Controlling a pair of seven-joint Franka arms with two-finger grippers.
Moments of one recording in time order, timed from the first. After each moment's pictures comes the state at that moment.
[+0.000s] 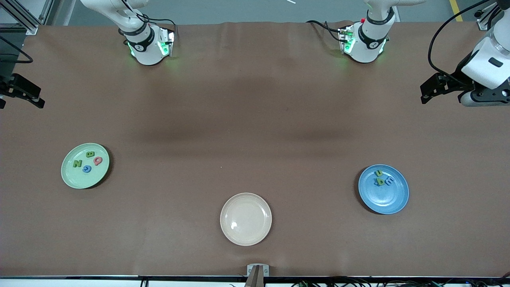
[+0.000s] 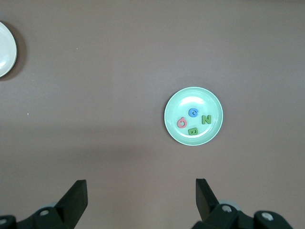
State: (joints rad) left arm 0.00 -0.08 -0.11 -1.68 0.03 1.61 -0.10; right arm 0.06 -0.01 -0.11 -1.50 -0.02 1.54 -0.07
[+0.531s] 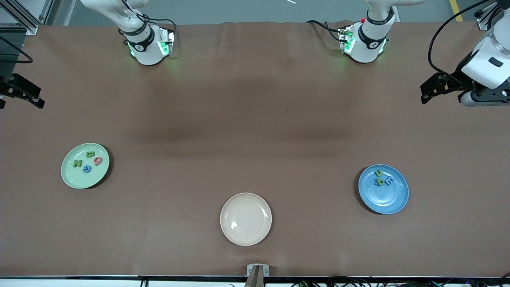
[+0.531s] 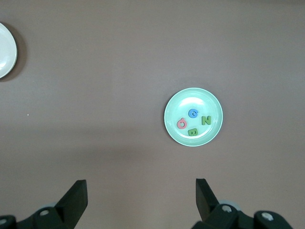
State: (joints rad) left arm 0.00 -0.08 -0.11 -1.68 0.03 1.61 -0.10; right arm 0.06 -0.01 -0.11 -1.50 -0.02 1.55 -0.07
